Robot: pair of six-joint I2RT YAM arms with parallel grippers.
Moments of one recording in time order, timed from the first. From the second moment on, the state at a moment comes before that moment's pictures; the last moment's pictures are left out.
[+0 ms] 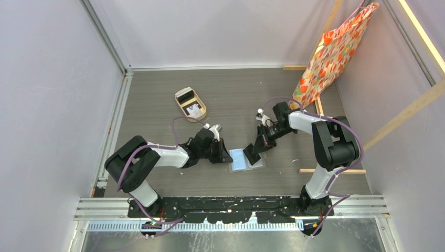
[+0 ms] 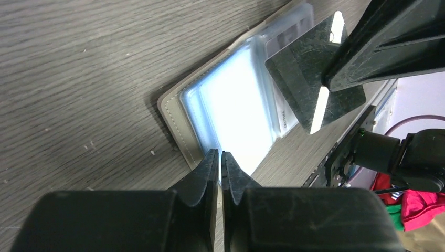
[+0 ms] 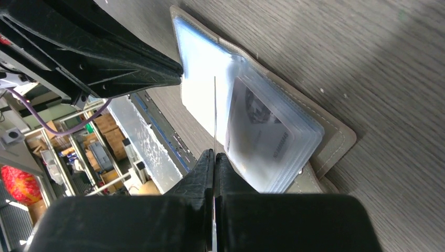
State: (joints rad) left arm -0.79 1.61 0.58 0.36 0.30 -0.84; right arm 0.24 1.76 0.96 -0.64 -0.89 0.04
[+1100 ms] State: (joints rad) left arm -0.79 1.61 0.59 0.30 0.27 -0.84; right arm 0.27 1.80 0.97 -0.63 -0.84 0.11
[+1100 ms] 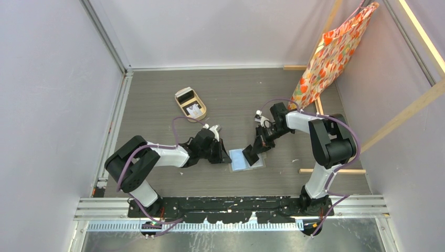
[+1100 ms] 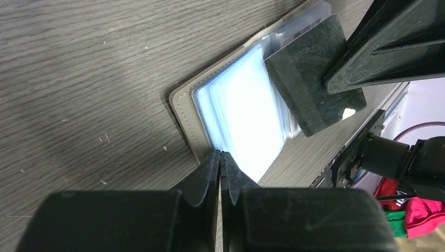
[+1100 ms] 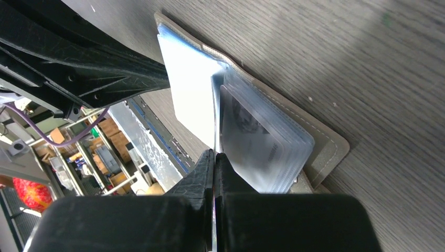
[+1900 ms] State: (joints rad) left arm -0.79 1.46 0.52 0.34 0.27 -0.86; right arm 0.27 1.82 0.91 -0.50 -0.90 0.16
